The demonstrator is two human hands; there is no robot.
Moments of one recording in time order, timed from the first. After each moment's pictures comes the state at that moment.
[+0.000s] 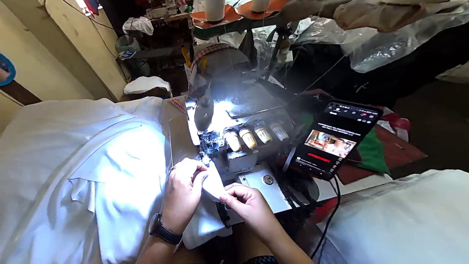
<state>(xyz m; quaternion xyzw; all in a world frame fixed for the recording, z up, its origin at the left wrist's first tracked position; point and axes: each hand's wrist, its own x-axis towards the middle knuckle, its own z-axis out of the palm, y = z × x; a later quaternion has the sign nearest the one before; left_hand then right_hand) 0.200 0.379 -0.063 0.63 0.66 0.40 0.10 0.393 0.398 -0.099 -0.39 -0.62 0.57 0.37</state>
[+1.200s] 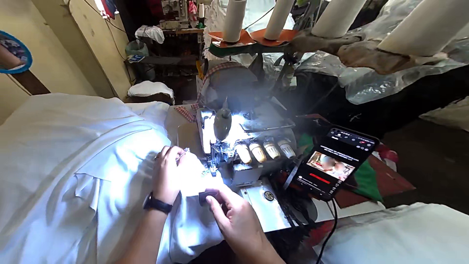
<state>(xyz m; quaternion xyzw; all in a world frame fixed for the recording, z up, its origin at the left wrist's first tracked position) 0.148 0.414 -0.064 0.54 0.75 0.38 0.04 0.349 0.387 -0.070 -0.42 -0.79 0.27 0.36</state>
